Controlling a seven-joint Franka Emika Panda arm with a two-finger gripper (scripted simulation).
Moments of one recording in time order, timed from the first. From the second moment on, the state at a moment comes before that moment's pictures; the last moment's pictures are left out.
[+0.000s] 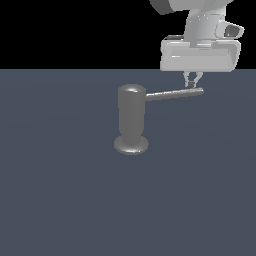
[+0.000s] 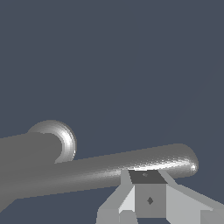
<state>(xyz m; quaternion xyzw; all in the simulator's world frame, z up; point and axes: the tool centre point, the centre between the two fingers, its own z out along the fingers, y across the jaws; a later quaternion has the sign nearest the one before) 0.023 -0.197 0.243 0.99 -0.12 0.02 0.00</state>
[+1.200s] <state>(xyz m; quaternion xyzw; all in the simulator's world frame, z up) 0.091 -0.189 0.243 0.99 -0.11 0.02 0.00</state>
